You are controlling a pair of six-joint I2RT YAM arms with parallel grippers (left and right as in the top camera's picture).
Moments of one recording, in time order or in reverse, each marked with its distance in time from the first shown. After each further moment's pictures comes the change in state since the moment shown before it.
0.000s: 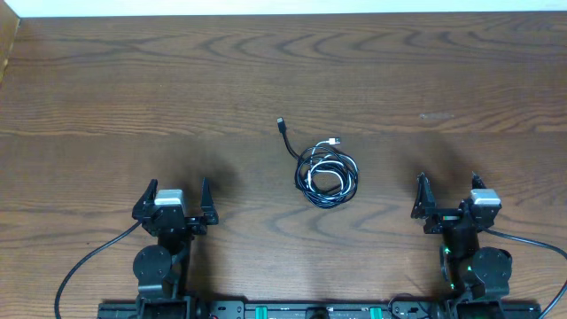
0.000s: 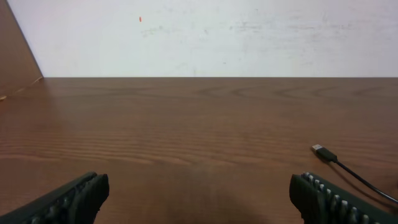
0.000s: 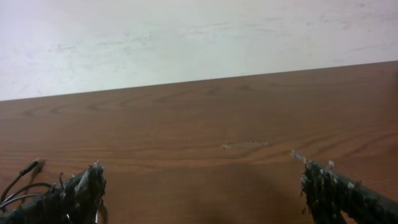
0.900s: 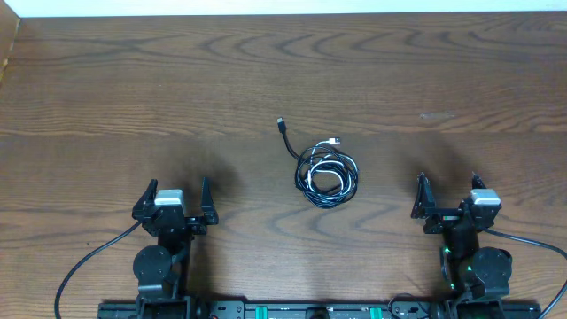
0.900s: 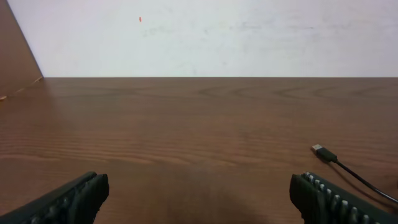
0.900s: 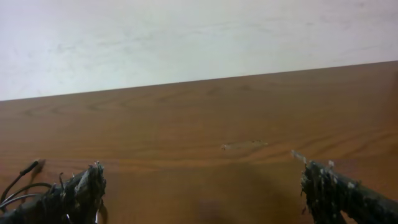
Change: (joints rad) left arm 0.000 0.000 0.000 0.000 0.000 0.000; right arm 0.000 0.000 0.000 0.000 0.000 0.000
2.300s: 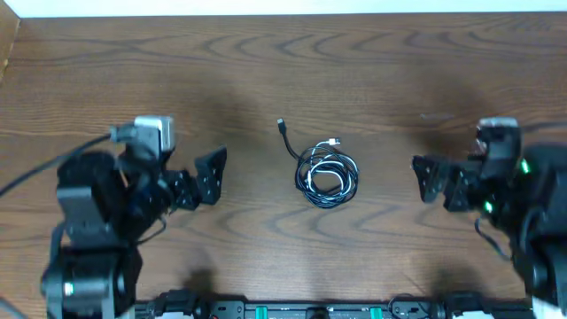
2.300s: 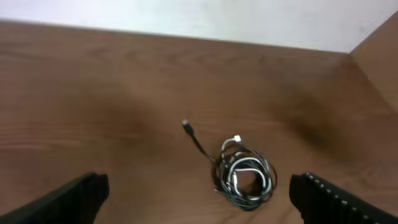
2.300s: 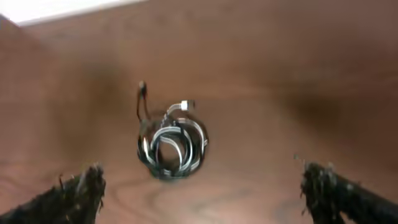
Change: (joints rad) left arm -0.001 0.808 1.130 -0.784 0.417 -0.128; right arm -0.001 0.862 1.156 -0.950 -0.305 0.084
